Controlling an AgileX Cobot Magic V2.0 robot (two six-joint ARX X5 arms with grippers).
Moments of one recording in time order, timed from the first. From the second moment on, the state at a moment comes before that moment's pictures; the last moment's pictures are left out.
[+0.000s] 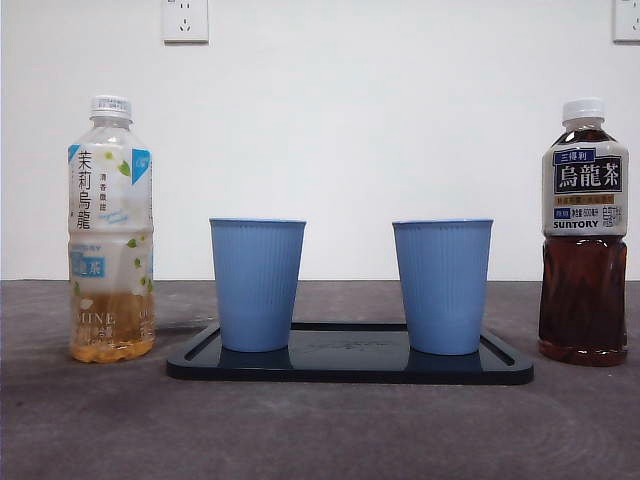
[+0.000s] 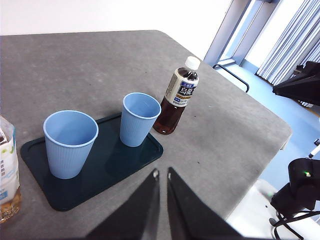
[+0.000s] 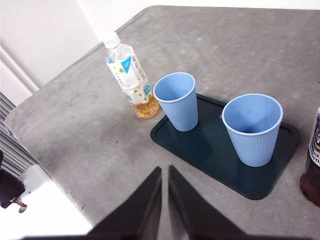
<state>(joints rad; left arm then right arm) -0.55 0.50 0.95 -0.75 0.35 -0.21 0.36 0.50 0.89 -0.82 -0.47 0.16</state>
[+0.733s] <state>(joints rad) -0.11 0.22 0.41 -0.32 0.34 -0.14 0.36 0.50 0.89 -0.82 -0.47 0.16</state>
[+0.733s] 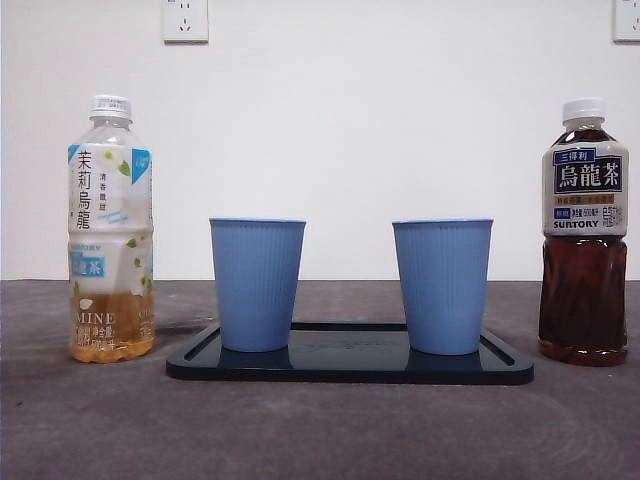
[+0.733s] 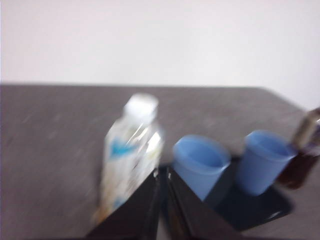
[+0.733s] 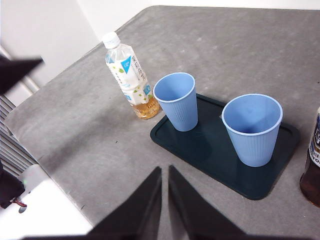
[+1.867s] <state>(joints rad) -0.05 0.00 0.03 -0.18 -0.02 -0.10 0.36 0.50 0.89 -0.82 -0.47 0.16</state>
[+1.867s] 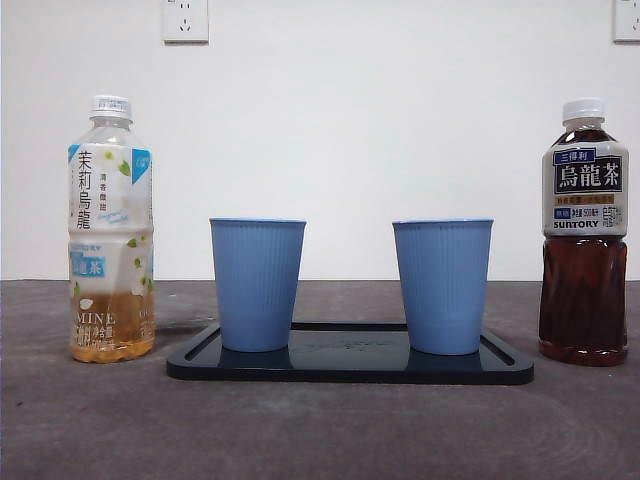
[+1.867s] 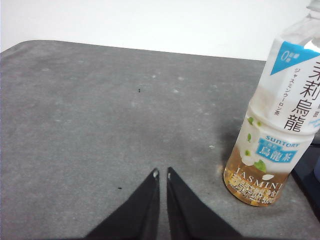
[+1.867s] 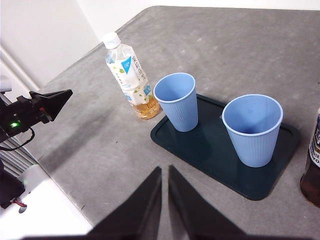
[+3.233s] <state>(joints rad) -0.05 0.00 0.03 -0.18 -0.02 -0.09 -0.02 0.01 0.02 -0.17 -0.02 0.00</state>
